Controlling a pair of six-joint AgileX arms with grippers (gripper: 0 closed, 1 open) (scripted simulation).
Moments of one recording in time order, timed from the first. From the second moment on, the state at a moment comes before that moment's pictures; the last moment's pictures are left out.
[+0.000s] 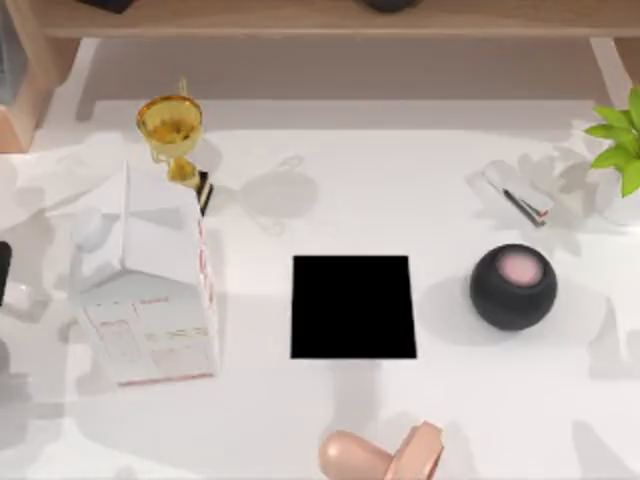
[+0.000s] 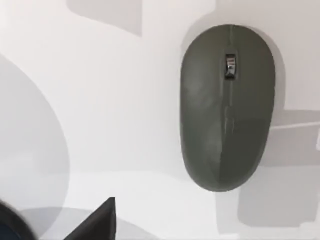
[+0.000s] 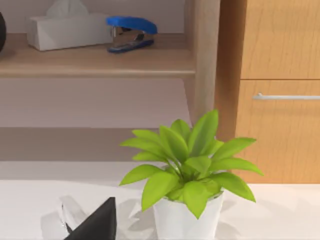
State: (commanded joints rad) left arm 0.18 1.59 1.07 -1.05 0.00 0.11; right arm 0.00 0.00 0.00 0.00 0.00 0.00
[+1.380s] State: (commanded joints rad) left arm 0.19 1.78 0.84 -0.63 0.00 0.12; right arm 0.00 0.00 0.00 0.00 0.00 0.00
